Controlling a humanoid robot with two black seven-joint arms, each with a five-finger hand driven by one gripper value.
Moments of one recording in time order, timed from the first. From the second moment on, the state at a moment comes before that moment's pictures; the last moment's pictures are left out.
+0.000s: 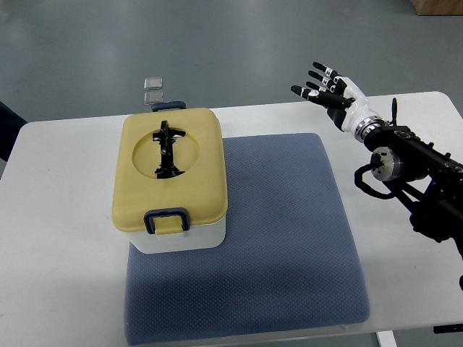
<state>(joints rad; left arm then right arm) -0.03 0.00 -0.04 -0.16 0.03 0.02 0.05 0.73 -0.24 0.80 0.91 -0.40 -0.12 0.14</state>
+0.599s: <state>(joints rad) -0.03 0.00 -0.04 -0.16 0.02 0.03 0.05 0.72 -0.24 0.80 0.90 -0.40 -0.13 0.15</state>
